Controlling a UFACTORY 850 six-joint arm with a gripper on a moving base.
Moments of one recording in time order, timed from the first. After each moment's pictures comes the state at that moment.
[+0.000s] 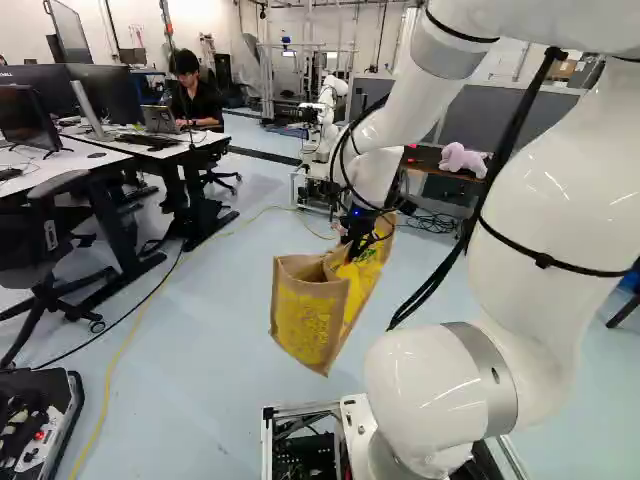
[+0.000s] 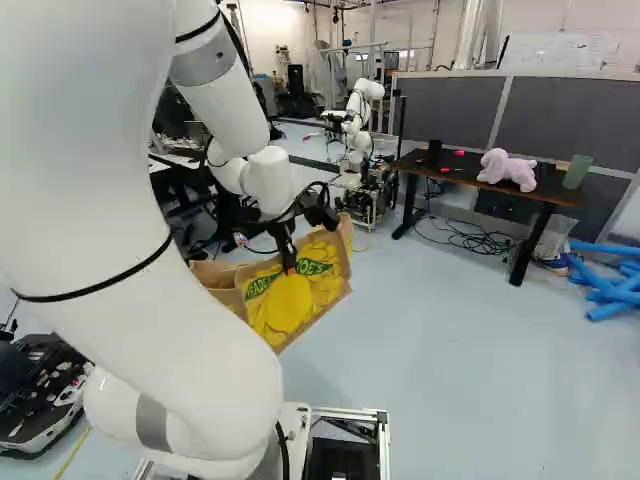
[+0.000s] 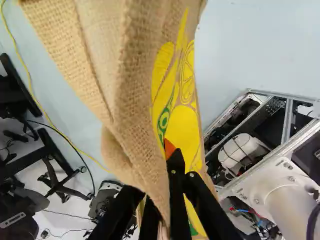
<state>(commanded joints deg) -0.7 -1.5 -35.7 7.5 -26.5 46.4</state>
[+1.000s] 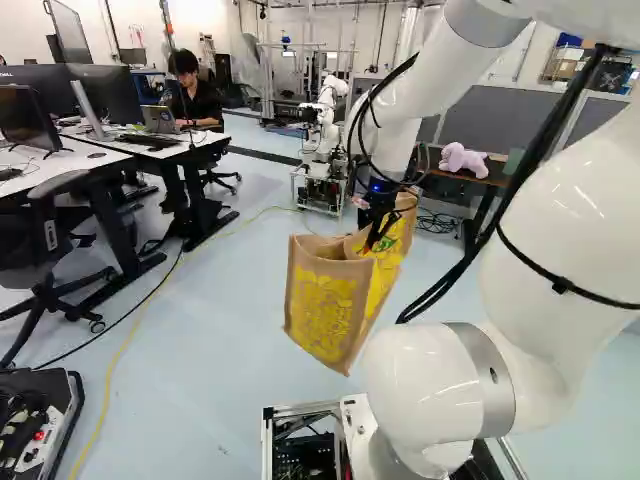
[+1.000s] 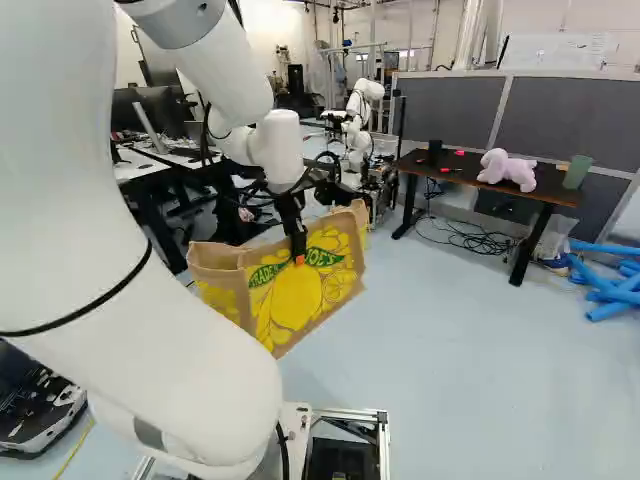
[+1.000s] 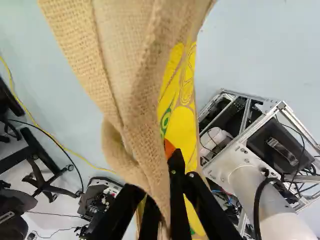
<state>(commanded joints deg) -5.3 3.7 -41.6 2.2 -43.1 46.4</state>
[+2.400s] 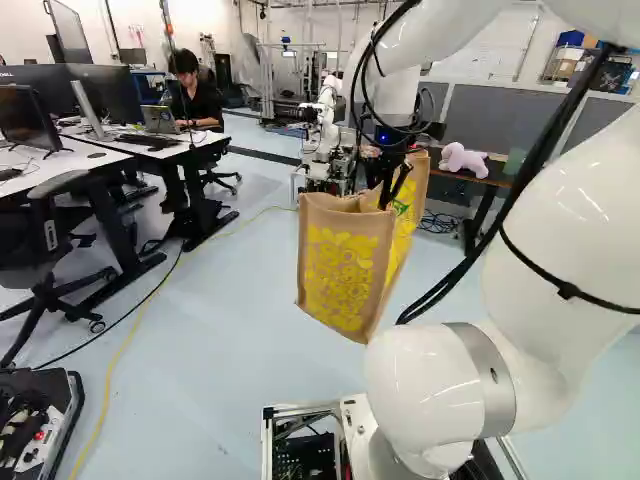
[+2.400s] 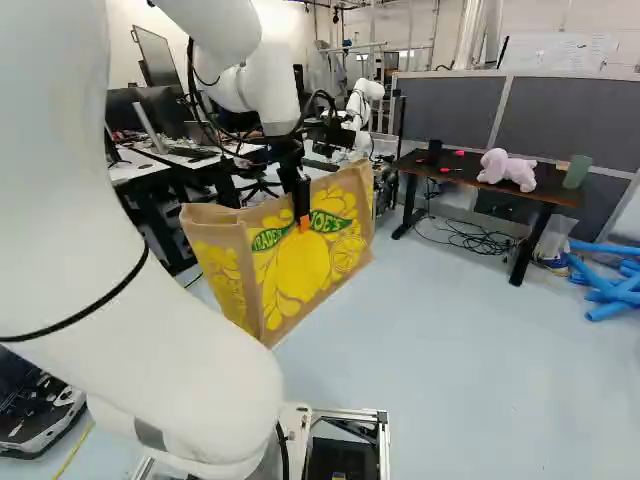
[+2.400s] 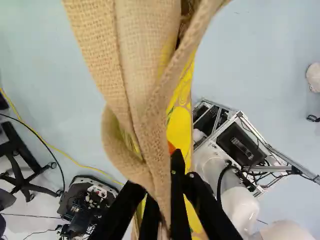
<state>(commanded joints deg) -4.0 4.2 -56.1 -4.5 -61.2 46.4</state>
